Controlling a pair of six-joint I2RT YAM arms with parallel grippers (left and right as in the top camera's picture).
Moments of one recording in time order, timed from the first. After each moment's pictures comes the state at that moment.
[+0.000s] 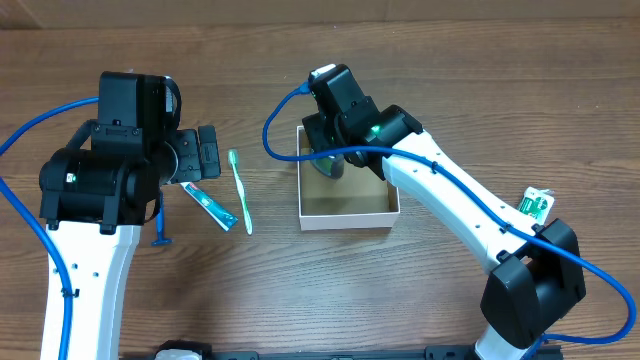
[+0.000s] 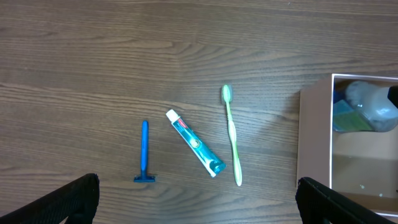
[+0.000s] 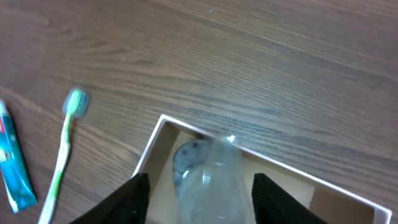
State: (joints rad) left arm -0.12 1.32 1.60 -1.28 -0.15 -0.20; right arm 0.63 1.85 1.58 -0.67 0.09 0.20
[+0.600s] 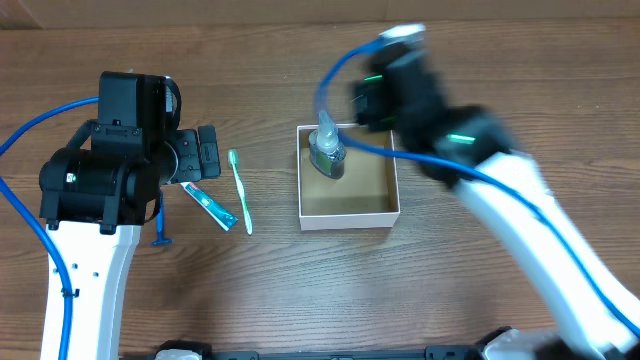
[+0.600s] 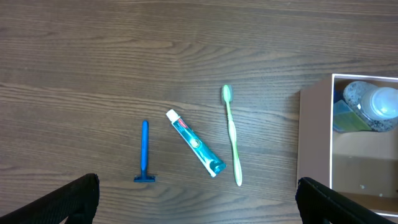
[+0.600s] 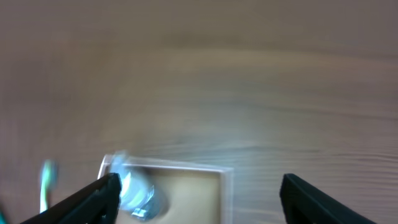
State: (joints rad) left arm -0.12 1.32 1.60 -1.28 -0.15 -0.20; right arm 0.53 1.54 1.68 -0.89 0.36 0.37
